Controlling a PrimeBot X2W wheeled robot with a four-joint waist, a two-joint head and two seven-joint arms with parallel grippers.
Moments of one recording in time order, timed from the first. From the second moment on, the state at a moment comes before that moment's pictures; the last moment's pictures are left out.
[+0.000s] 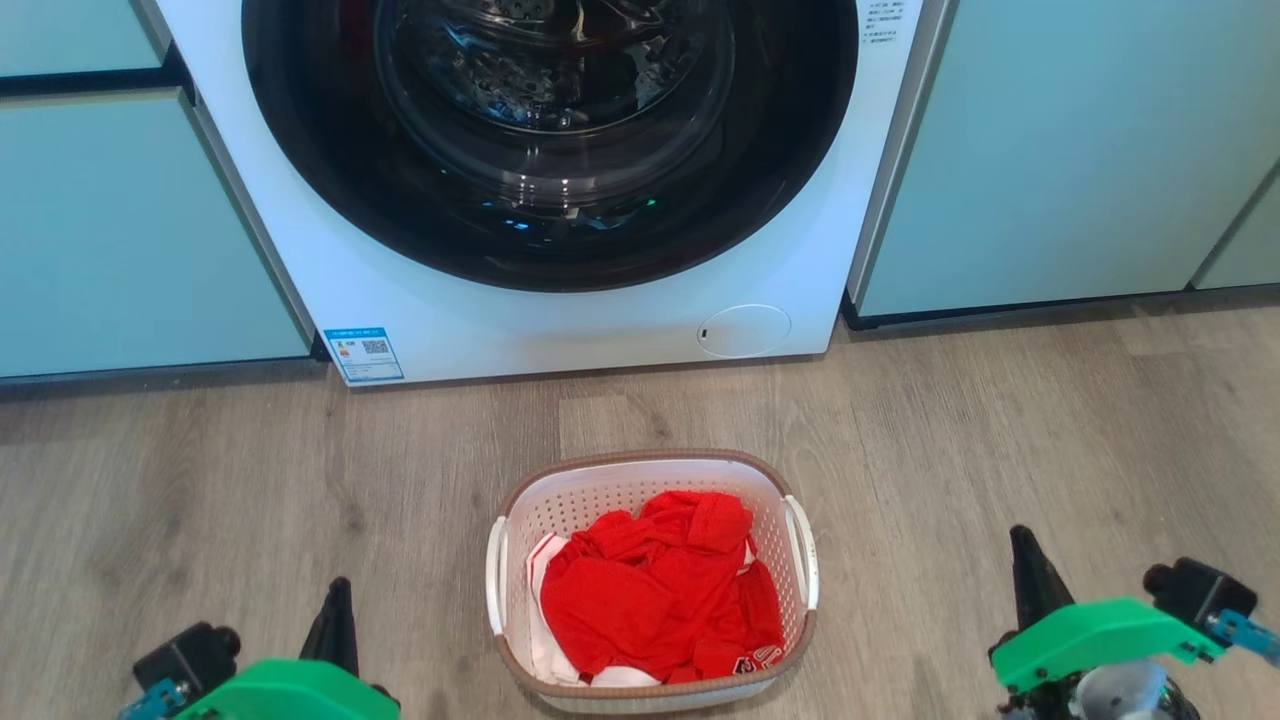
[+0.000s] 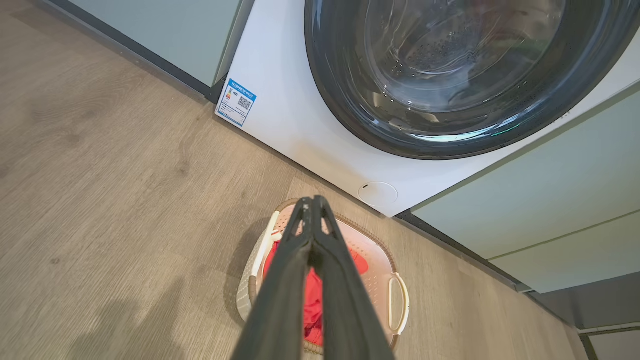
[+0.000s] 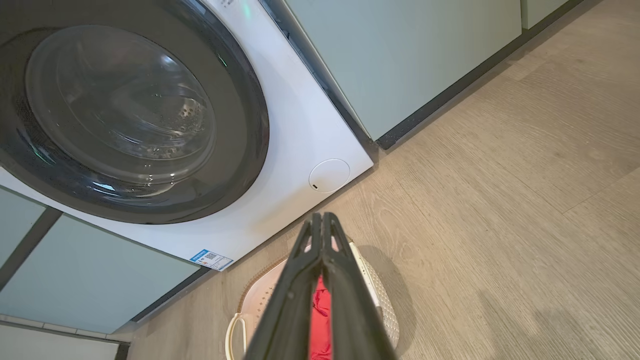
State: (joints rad) left arm 0.13 0.08 -0.12 0.24 -0.75 0.03 -0.12; right arm 0.05 -0.06 0.04 0.27 0.77 0.12 -0.13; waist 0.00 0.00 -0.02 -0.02
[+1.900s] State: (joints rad) left arm -0.01 0.07 0.01 0.27 -1.43 -0.09 0.04; right arm -0.02 -0.06 -0.06 0.28 1.43 0.12 0.03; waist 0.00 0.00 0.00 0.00
